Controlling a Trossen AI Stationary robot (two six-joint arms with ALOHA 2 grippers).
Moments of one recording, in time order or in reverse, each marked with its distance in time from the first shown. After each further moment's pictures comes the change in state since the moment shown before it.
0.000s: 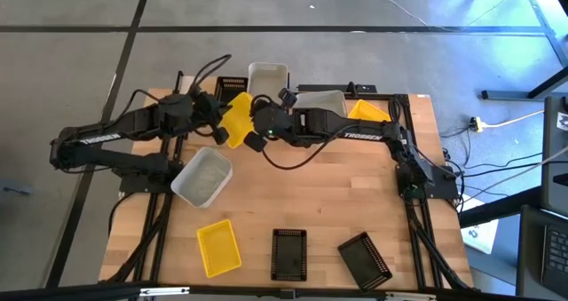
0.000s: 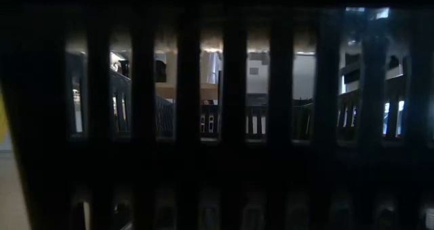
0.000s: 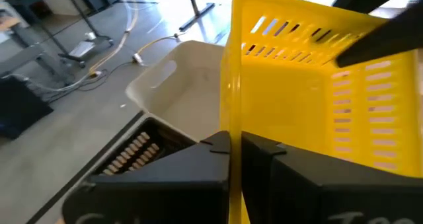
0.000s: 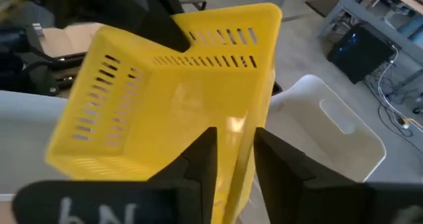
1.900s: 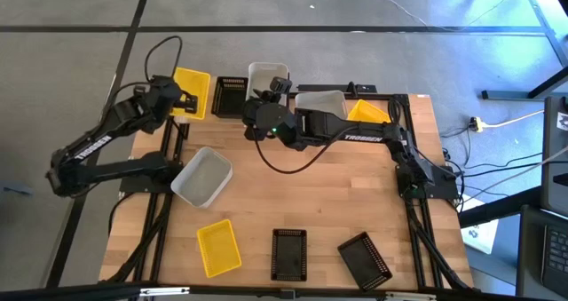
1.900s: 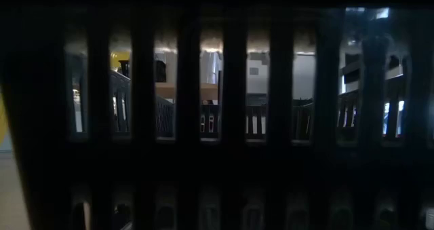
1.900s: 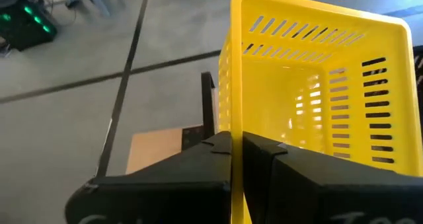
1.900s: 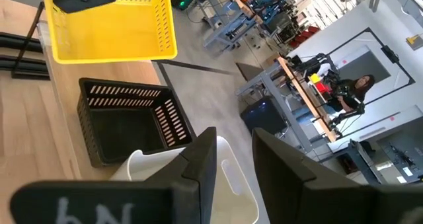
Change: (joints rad) left arm 0.432 -0.104 0.000 -0.472 -0.303 -0.444; right arm 0.011 0.000 0.001 0.263 0.234 -0.601
